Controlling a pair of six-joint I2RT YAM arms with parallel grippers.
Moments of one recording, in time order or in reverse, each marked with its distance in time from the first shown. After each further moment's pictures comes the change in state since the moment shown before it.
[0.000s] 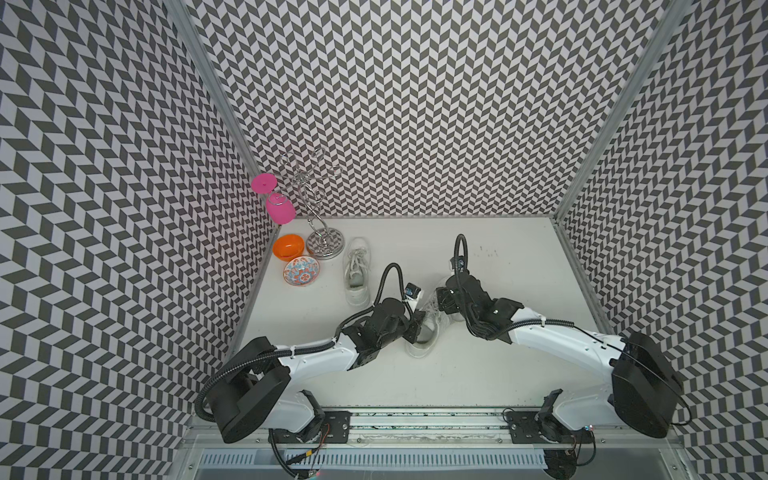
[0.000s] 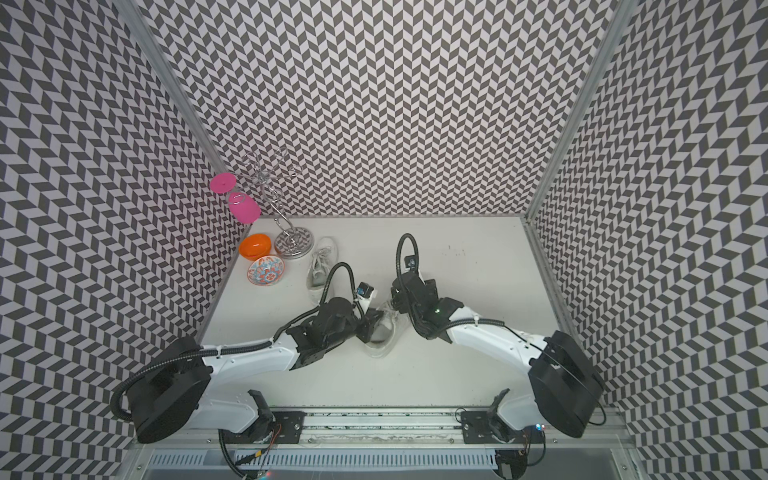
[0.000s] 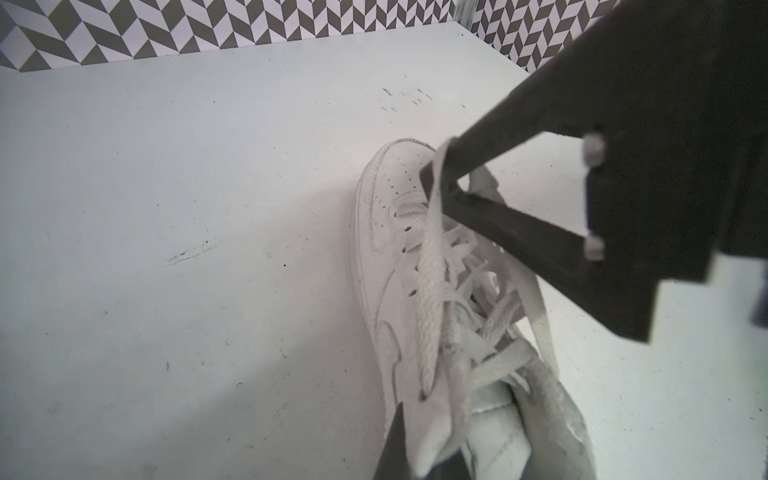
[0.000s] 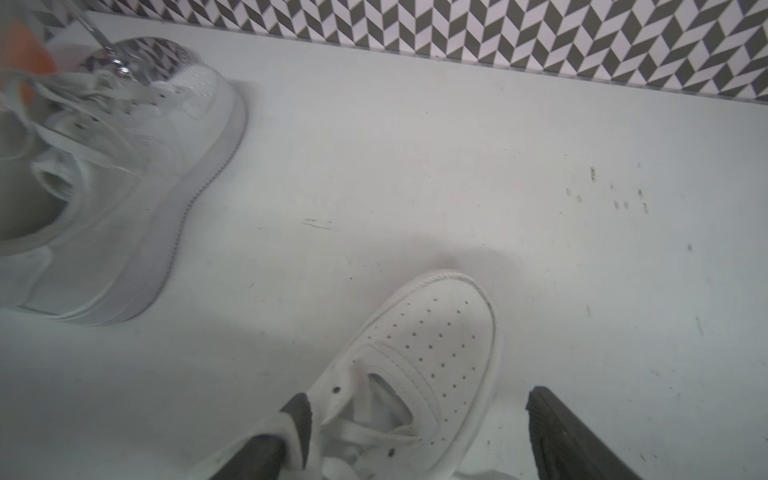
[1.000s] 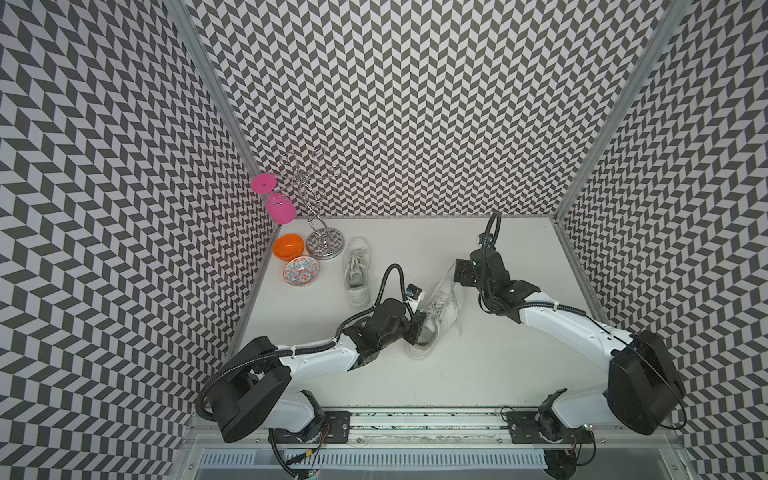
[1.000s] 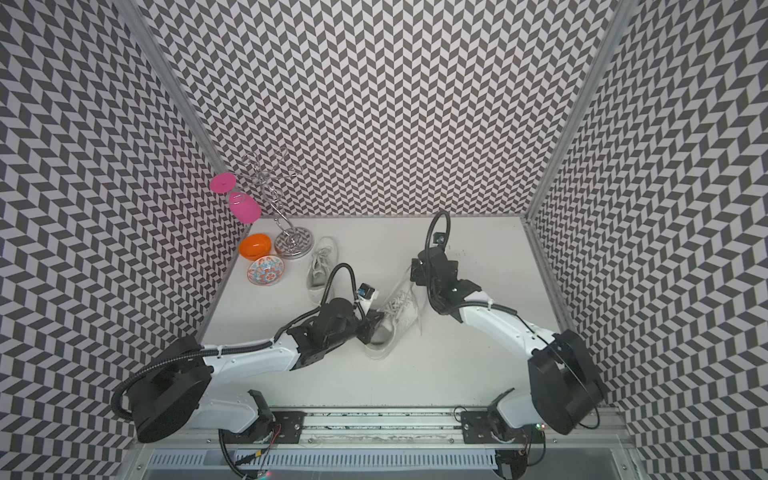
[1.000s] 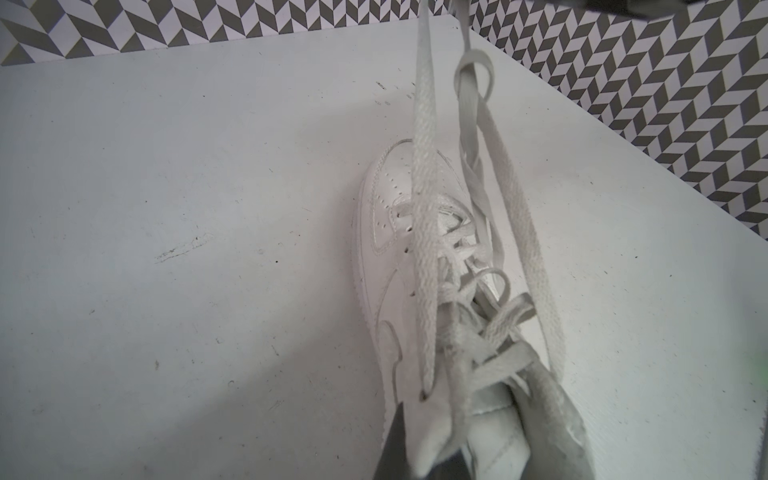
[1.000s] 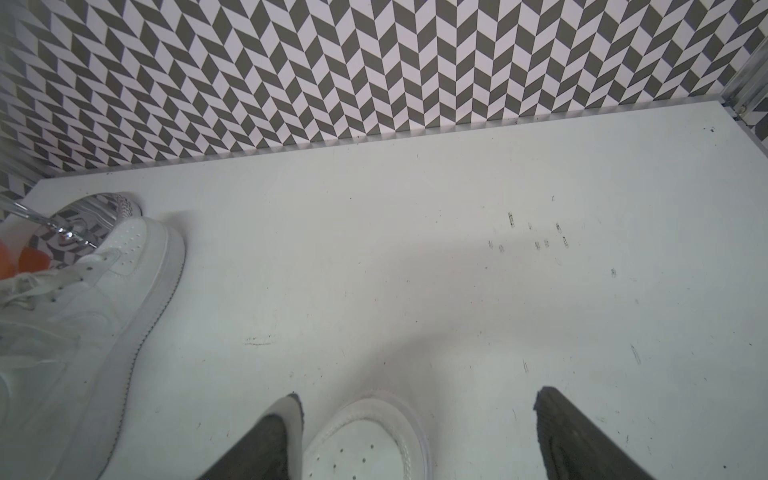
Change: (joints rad) left arm -0.006 0.003 0.000 -0.004 0.010 0.003; right arm -0.288 0.035 0.088 0.058 -0.048 0.043
